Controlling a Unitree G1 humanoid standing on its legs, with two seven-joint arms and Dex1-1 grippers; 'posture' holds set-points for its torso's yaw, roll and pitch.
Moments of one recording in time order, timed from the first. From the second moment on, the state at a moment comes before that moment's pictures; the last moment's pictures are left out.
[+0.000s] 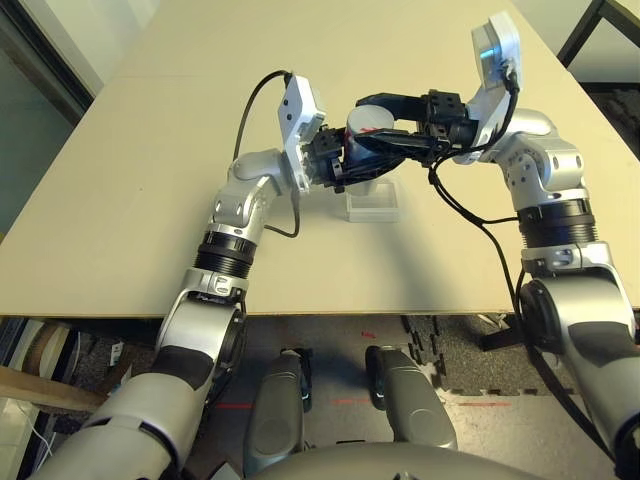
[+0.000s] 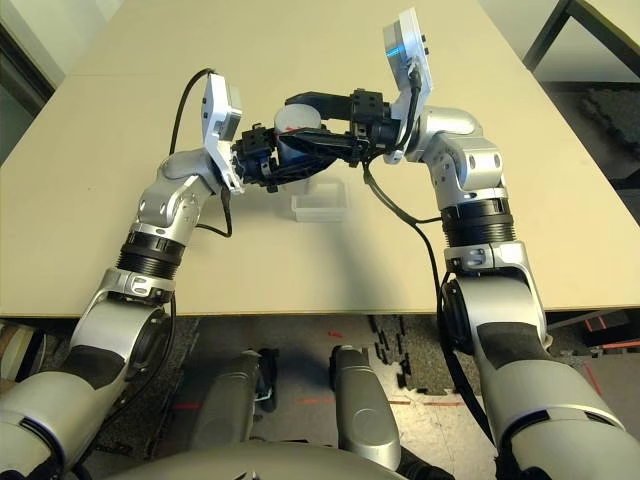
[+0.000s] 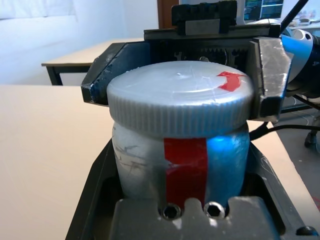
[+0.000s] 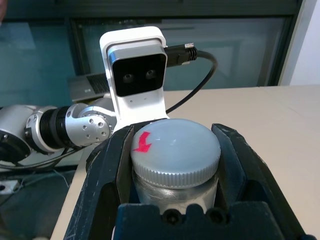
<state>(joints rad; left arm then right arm) -0.85 0.20 -0.05 0.43 -0.36 0.17 -1.11 -0.99 -0.32 -0.01 0.47 0.46 0.30 1.36</state>
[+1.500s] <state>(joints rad) -0.80 0.21 -0.04 0.37 -0.36 0.23 -1.07 -1.01 -0.29 -0.01 0.58 0.38 0.23 1.27</state>
